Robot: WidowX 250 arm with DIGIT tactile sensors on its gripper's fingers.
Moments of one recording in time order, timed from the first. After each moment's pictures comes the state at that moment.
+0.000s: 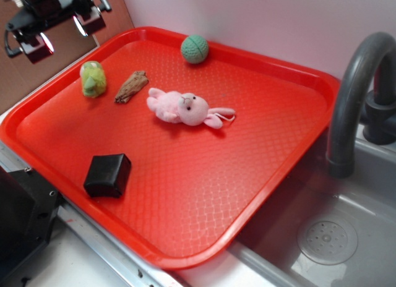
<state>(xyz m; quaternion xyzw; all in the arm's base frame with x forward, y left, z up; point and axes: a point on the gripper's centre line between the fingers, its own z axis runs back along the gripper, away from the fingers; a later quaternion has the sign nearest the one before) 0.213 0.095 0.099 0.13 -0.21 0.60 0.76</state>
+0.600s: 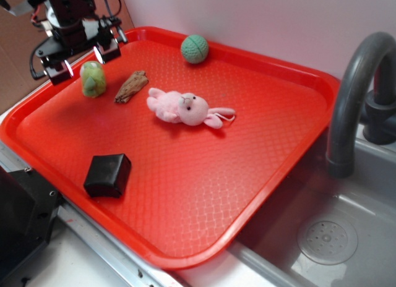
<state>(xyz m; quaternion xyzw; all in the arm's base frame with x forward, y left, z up) 0.224 0.114 0.047 0.16 -0.18 0.60 0.77</state>
